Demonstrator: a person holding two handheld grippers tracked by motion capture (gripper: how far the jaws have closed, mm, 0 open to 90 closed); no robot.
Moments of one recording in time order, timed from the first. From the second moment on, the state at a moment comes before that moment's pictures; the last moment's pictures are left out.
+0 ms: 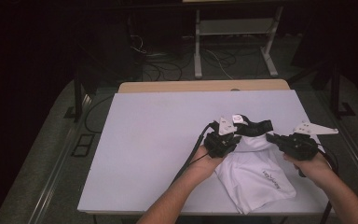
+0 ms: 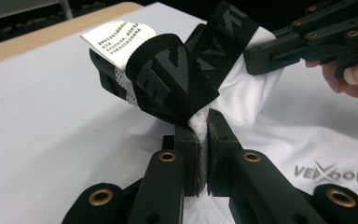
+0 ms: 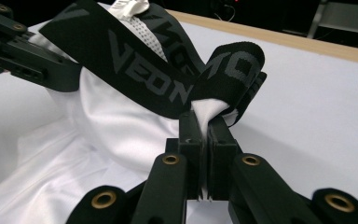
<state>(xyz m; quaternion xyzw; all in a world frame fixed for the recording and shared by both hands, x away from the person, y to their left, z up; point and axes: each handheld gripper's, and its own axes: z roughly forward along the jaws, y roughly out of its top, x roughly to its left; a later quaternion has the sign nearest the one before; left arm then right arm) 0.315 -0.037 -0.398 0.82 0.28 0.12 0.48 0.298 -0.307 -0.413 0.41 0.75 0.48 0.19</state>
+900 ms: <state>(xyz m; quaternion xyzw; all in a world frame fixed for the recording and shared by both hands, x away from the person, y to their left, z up) 0.289 -0.039 -0.429 0.85 0.28 0.09 0.45 0.269 -0.316 -0.440 0.42 0.77 0.45 0.16</state>
